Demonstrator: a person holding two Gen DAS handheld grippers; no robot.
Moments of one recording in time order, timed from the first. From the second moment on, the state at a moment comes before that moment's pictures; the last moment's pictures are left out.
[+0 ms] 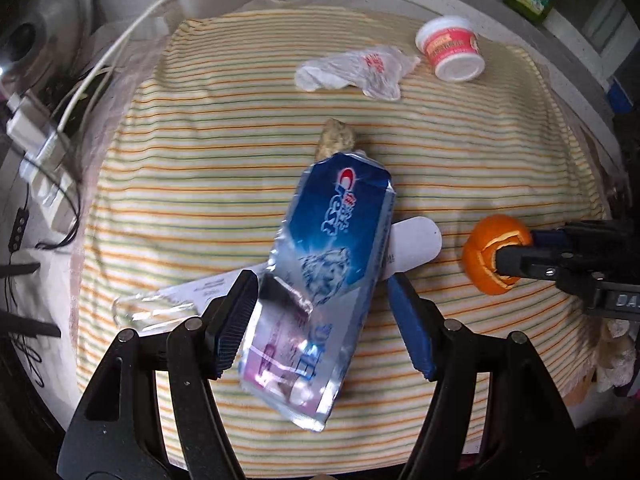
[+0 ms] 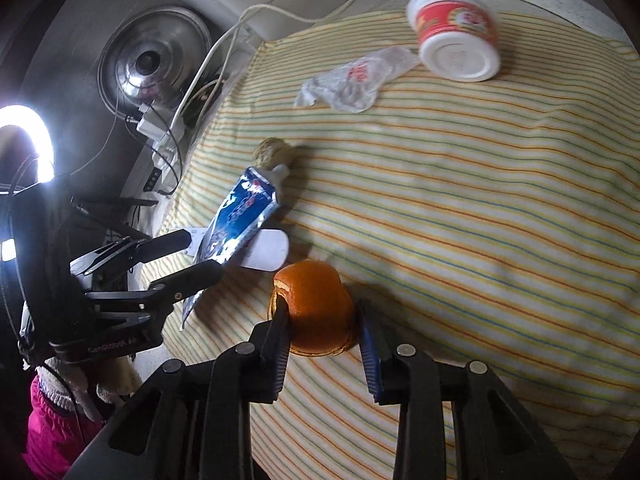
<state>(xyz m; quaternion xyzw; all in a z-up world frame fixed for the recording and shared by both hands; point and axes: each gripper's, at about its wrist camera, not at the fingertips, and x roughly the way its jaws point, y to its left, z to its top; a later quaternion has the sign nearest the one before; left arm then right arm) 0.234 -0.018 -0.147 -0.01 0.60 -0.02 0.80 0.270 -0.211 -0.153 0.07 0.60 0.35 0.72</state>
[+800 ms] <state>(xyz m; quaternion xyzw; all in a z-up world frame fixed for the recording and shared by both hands) 0.261 -0.037 -0.151 0.04 0.61 -0.02 0.79 0.271 -0.224 -0.148 0.07 0.59 0.34 0.73</state>
